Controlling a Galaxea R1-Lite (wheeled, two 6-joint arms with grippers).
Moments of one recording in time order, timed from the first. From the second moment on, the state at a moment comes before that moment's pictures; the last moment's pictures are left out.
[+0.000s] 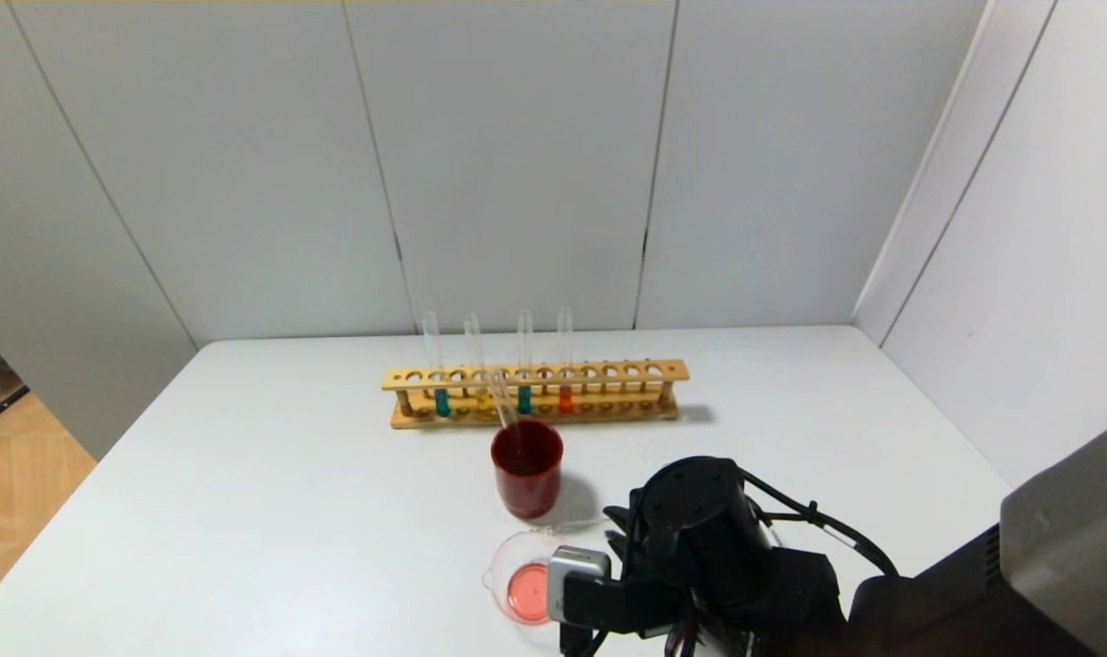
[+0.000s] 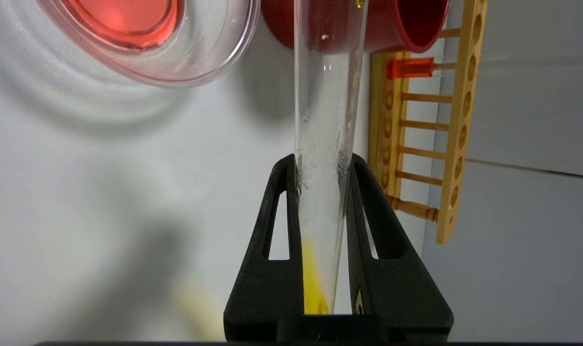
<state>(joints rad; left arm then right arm) 0.01 0.00 0.00 0.00 -0.01 0.02 0.90 2.01 -0.65 -0.73 -0.34 -1.01</state>
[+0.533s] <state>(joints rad) 0.01 0.00 0.00 0.00 -0.01 0.02 0.93 2.01 -0.73 -0.60 -0.38 -1.05</state>
